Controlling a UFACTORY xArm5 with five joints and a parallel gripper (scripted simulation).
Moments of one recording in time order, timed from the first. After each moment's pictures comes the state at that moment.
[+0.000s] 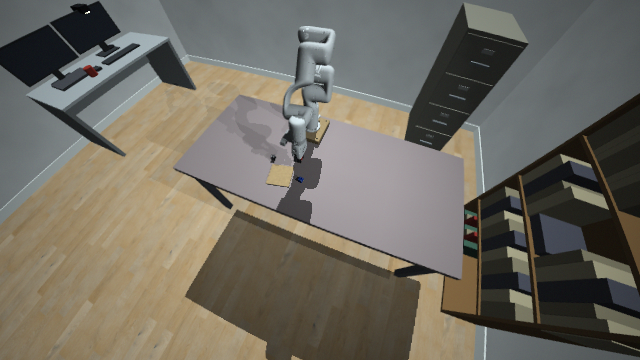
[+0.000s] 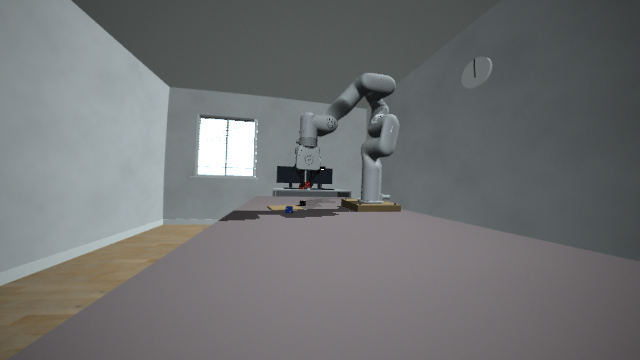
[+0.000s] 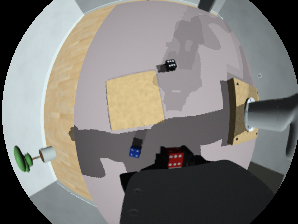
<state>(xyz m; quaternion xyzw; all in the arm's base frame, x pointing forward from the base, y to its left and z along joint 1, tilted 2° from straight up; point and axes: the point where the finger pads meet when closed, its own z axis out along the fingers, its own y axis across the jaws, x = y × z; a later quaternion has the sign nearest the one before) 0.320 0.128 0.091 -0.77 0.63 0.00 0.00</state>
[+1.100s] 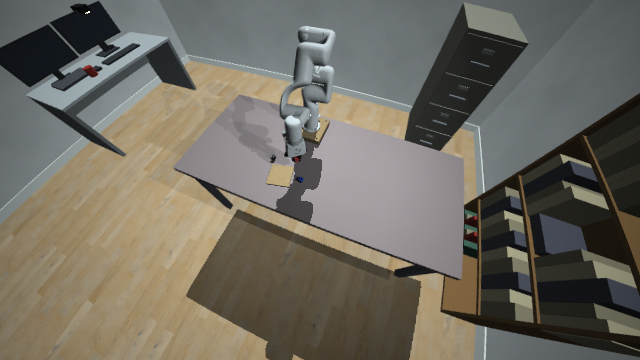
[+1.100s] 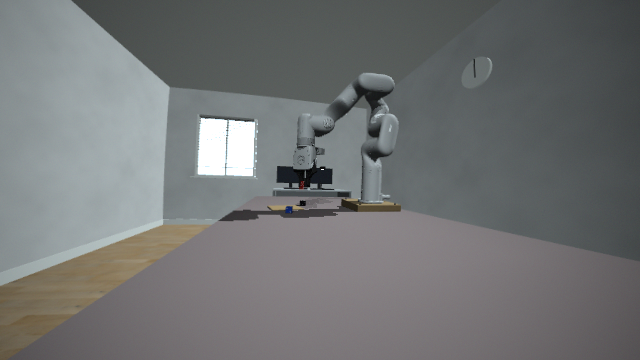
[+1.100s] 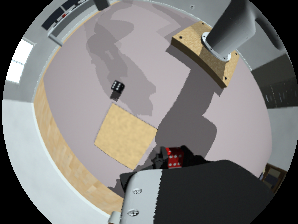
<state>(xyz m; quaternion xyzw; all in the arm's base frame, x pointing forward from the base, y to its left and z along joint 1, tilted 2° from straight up) 0.331 0.114 0.091 -0.43 0.90 0.00 0.00</state>
